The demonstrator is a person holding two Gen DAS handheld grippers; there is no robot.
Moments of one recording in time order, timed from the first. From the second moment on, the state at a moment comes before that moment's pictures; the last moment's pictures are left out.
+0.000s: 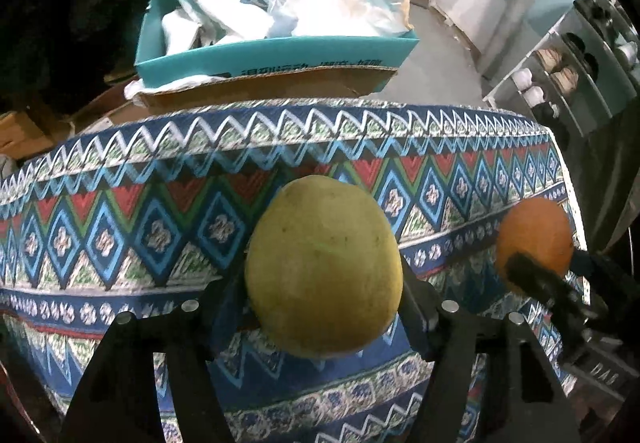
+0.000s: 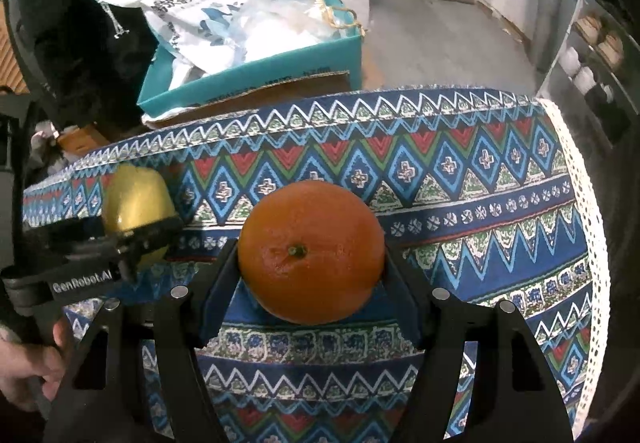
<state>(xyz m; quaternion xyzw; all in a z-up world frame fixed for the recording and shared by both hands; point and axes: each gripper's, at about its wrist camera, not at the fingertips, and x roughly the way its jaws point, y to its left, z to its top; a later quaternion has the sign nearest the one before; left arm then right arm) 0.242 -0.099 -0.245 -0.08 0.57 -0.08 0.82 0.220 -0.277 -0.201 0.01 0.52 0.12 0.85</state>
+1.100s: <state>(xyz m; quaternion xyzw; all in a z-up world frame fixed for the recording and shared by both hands) 0.131 -0.059 -0.150 -0.08 0.53 -0.07 0.84 0.144 -0.242 -0.104 0.00 0.46 0.18 0.87</state>
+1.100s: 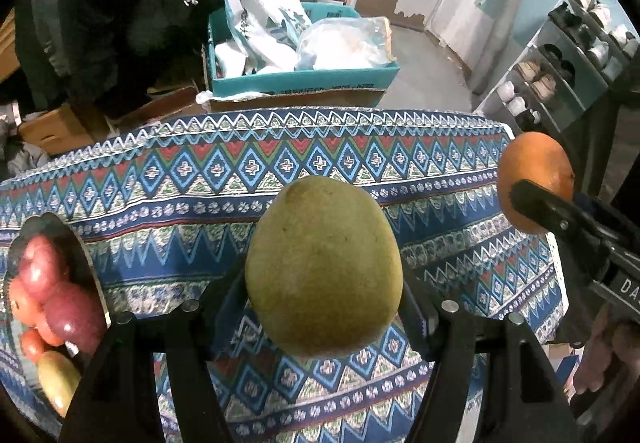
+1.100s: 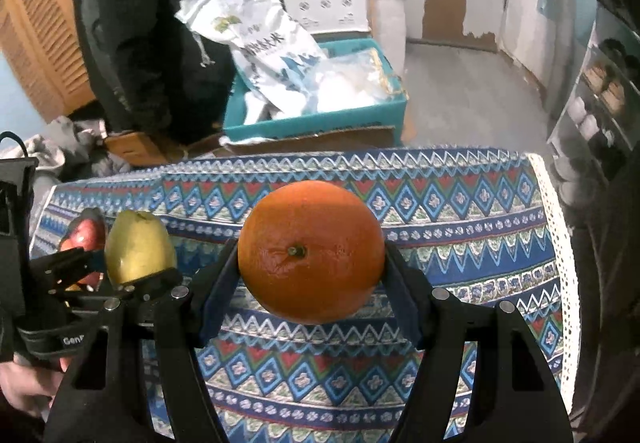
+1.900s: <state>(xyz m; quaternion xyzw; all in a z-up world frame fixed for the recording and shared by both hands) 0.052 -0.006 -0.077 -0.08 0.47 -0.05 0.88 0.092 -0.178 -0.043 -0.01 0.42 0.26 0.87</state>
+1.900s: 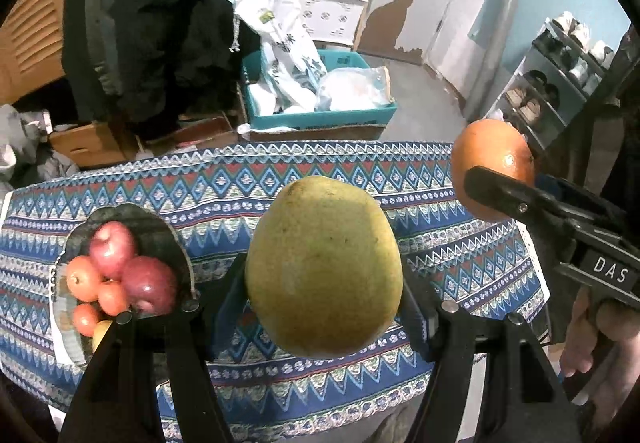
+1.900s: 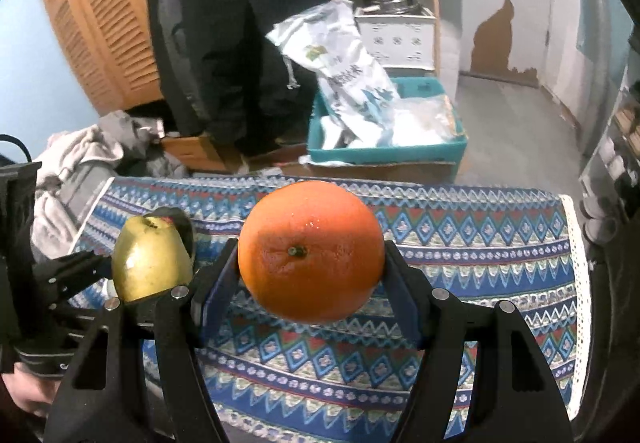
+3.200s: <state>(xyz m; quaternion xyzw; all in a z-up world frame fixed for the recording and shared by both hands) 0.007 0.172 -0.096 -0.17 0.47 0.07 0.86 0.088 0.010 -0.074 -0.04 0.46 0.38 0.81</state>
